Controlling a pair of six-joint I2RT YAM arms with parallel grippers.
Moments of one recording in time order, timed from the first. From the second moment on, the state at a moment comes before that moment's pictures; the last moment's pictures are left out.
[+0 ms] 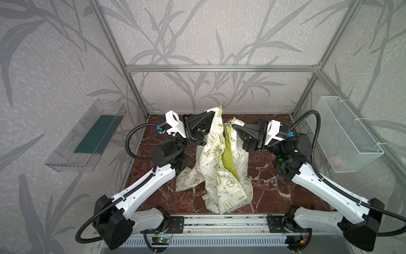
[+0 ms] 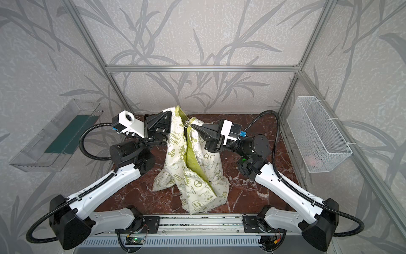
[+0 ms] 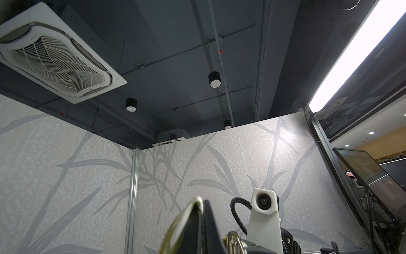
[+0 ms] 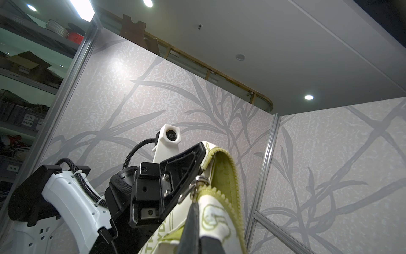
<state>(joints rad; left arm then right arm) -0.64 1.22 1.05 1.28 0.46 -0.49 0.77 1.16 1.10 0.79 -0.57 0.04</state>
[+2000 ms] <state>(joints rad) -0.68 1.24 1.06 1.28 0.46 -0.51 0.77 1.21 1.13 0.83 -0.58 0.12</state>
